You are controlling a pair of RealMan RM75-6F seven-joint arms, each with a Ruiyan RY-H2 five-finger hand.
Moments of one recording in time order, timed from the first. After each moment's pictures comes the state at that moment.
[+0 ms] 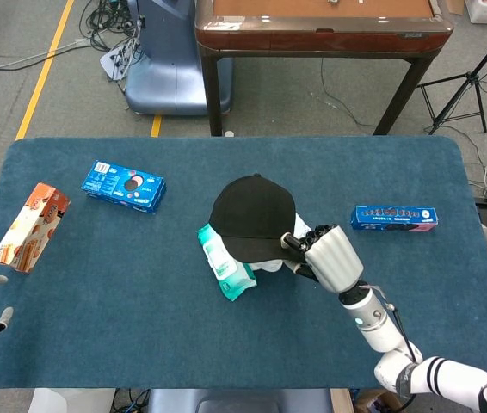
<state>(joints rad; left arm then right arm) -0.06 -1.16 -0.10 -1.64 1.33 1.53 0.31 0.59 -1.58 0.20 -1.35 -1.80 1.56 -0.15</state>
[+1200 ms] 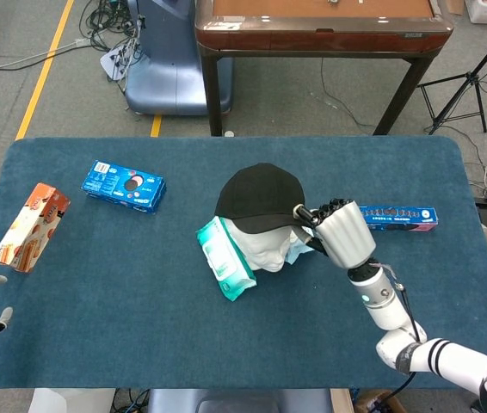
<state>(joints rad) -0.06 -1.16 -0.10 -1.64 1.32 1.52 0.31 0.65 -1.55 0.27 -1.27 -1.74 1.58 -0.16</state>
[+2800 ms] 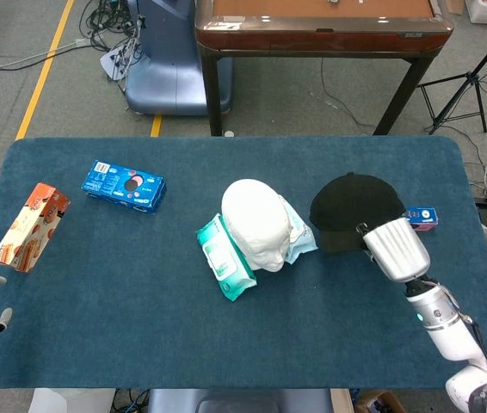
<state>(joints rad) -0.06 -1.17 -0.10 -1.65 1.31 1.53 0.33 0.46 -1.20 0.09 -1.58 -1.58 1.39 -0.56</state>
